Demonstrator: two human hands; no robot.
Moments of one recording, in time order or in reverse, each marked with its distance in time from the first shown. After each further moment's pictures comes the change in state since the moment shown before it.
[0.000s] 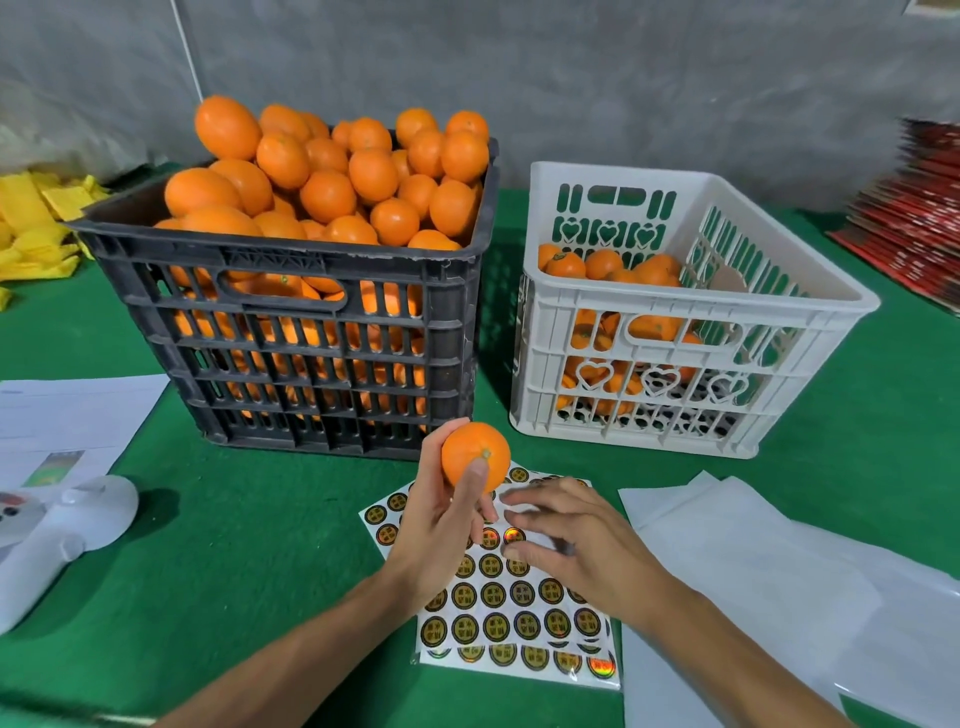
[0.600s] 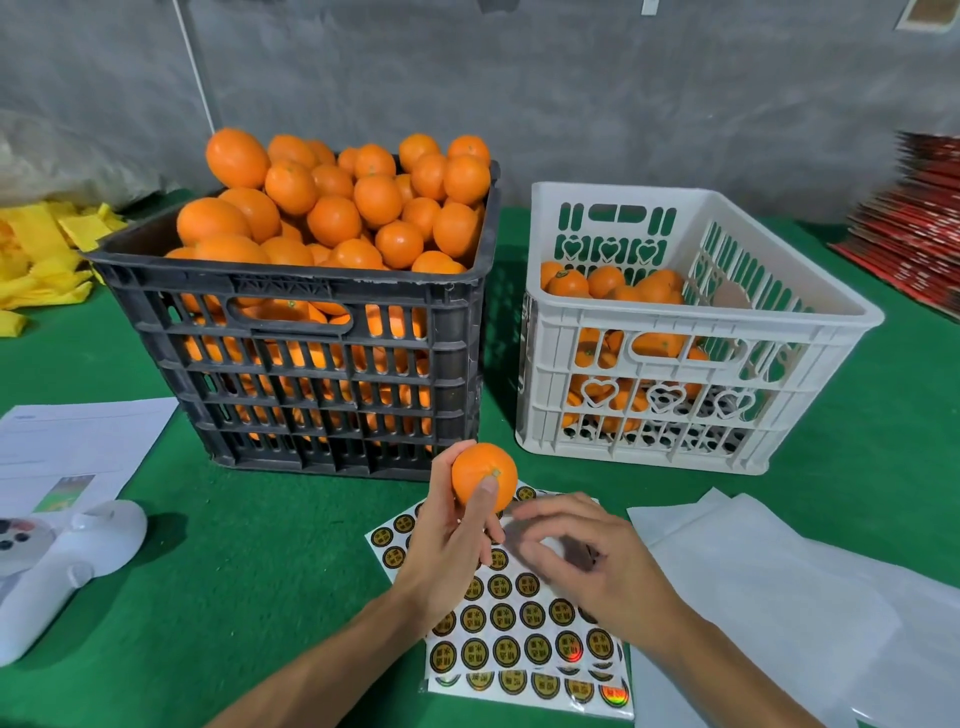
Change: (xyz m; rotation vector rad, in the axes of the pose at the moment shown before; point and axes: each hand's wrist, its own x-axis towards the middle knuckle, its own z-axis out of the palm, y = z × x) left_hand 0.007 -0.012 -0.002 0.039 -0.019 -0.058; right_hand -0.001 -0.014 -0.003 0.413 0.248 -0.020
